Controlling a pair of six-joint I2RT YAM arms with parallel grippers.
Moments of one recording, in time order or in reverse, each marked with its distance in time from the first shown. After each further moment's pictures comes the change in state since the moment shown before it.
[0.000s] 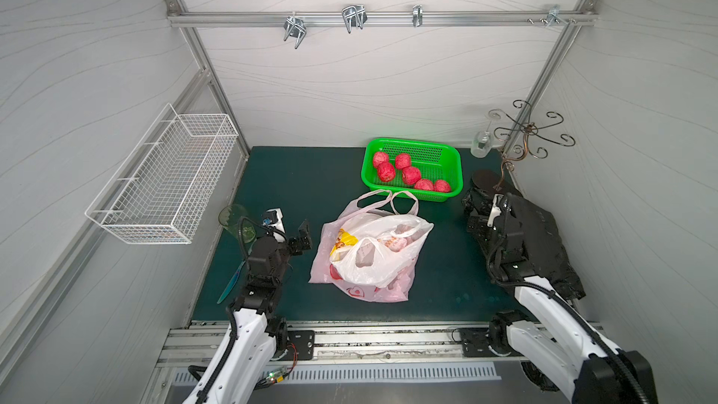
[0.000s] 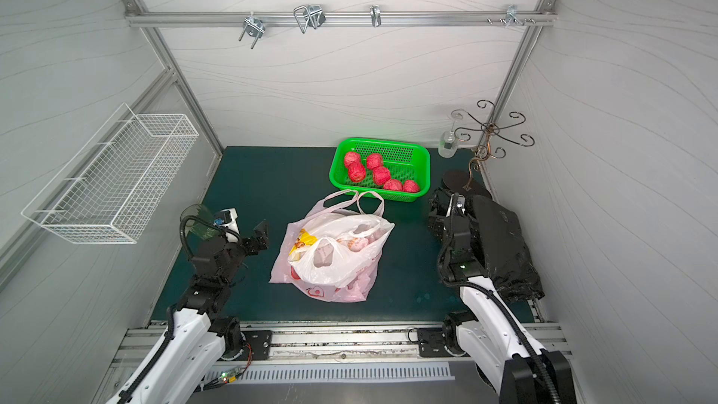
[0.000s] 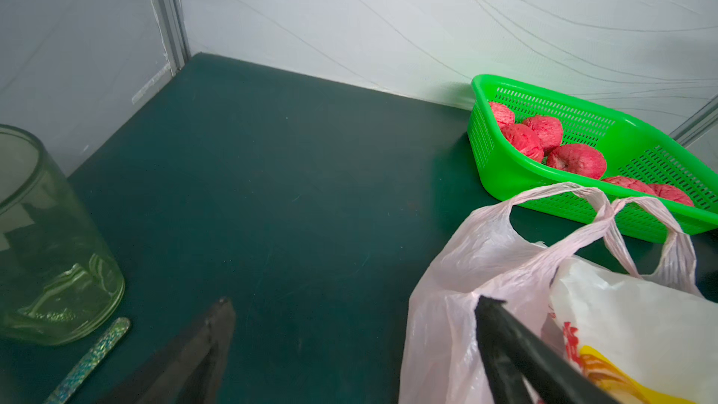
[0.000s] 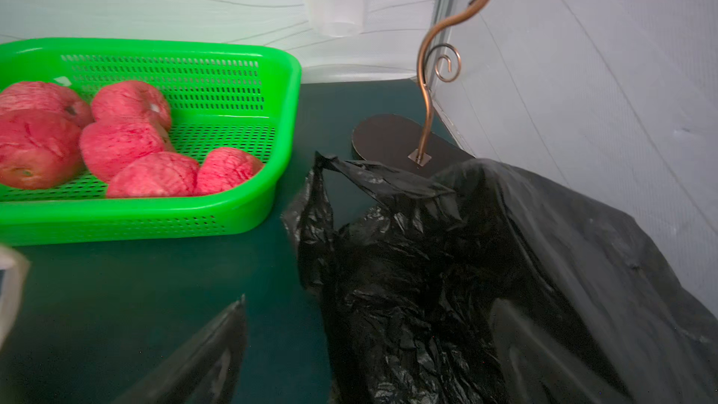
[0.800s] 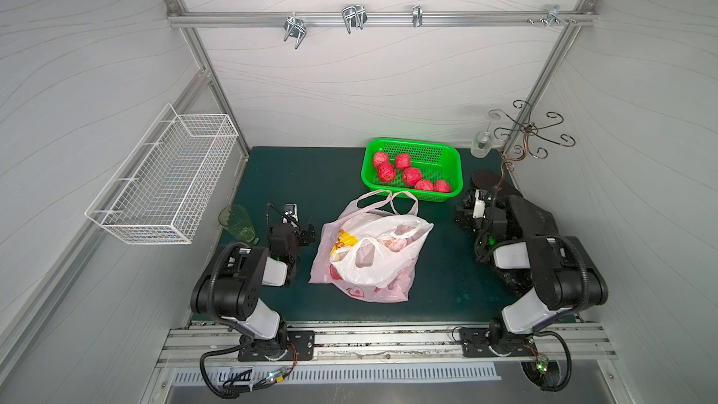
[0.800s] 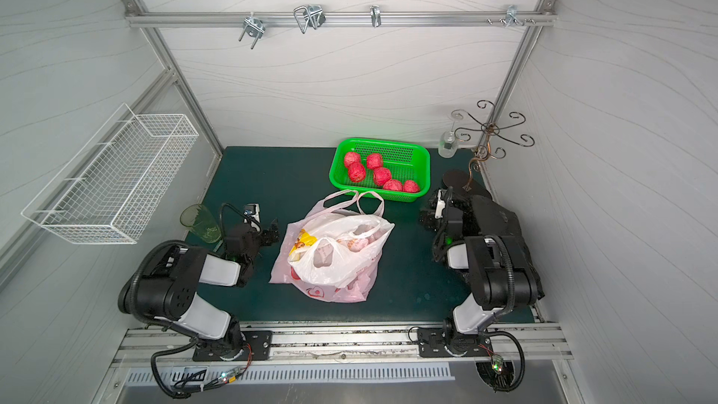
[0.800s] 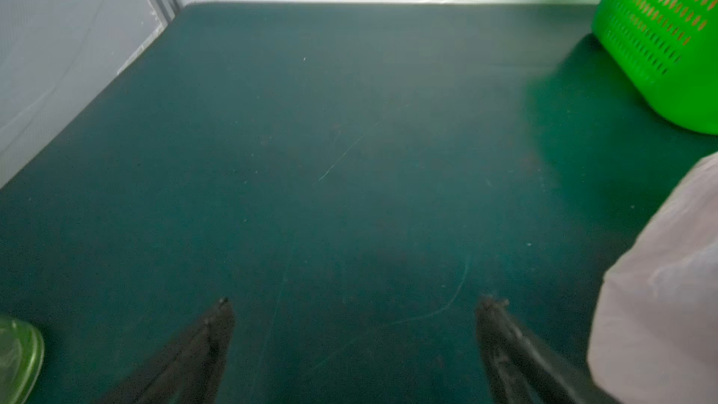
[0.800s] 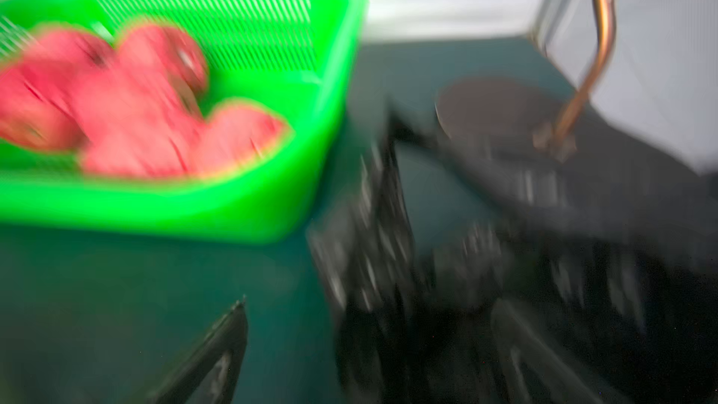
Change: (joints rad) left arm 0.062 0.969 0.091 0.708 -0.050 0.177; right arm -0.106 0.707 0.109 0.592 -0.381 -0.031
